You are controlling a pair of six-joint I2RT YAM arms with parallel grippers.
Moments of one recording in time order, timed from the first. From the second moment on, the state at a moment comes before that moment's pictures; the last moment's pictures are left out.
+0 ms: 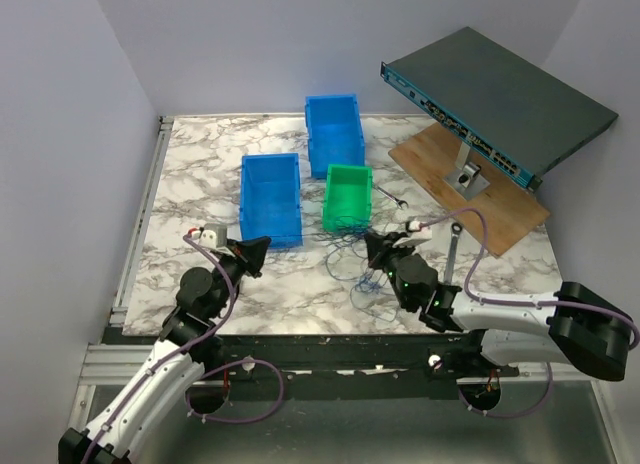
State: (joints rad) left arm -0.50 0.36 0.14 0.27 0.07 -0.47; right arm 1.07 1.22 0.37 0.73 0.66 0.46
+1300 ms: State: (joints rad) left arm -0.49 0.95 0.31 0.39 0.33 -0.32; right arm 0.99 1.27 0.30 0.82 0.38 0.28
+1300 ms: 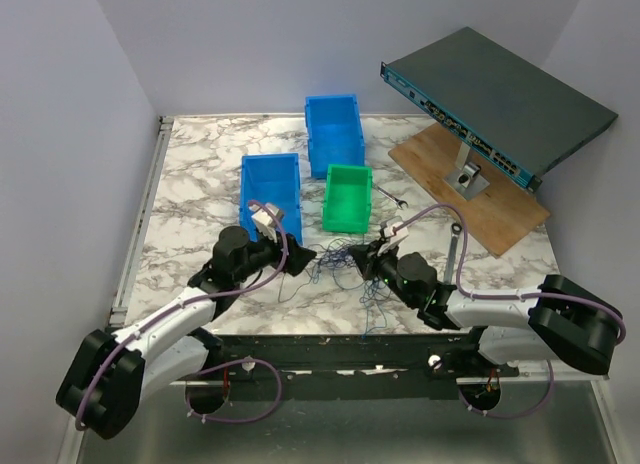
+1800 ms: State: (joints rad) left arm -0.72 1.08 0.42 0.38 0.39 -0.17; right arm 0.99 1.28 0.30 0.84 0.22 0.28
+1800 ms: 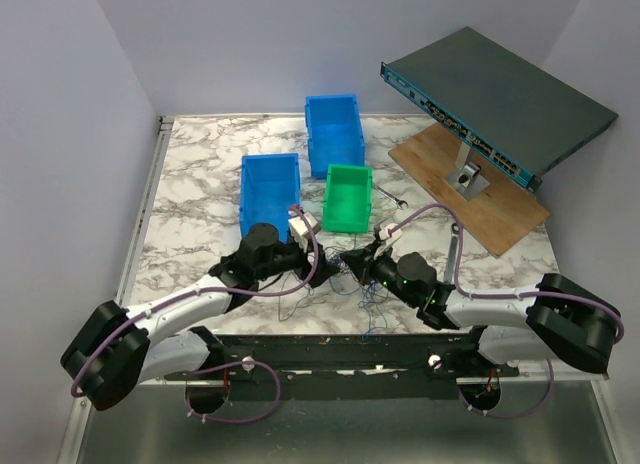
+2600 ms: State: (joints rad) left arm -0.69 0.92 0.31 0.43 0.36 -0.19; right arm 0.99 1.43 0.42 0.79 0.23 0.28
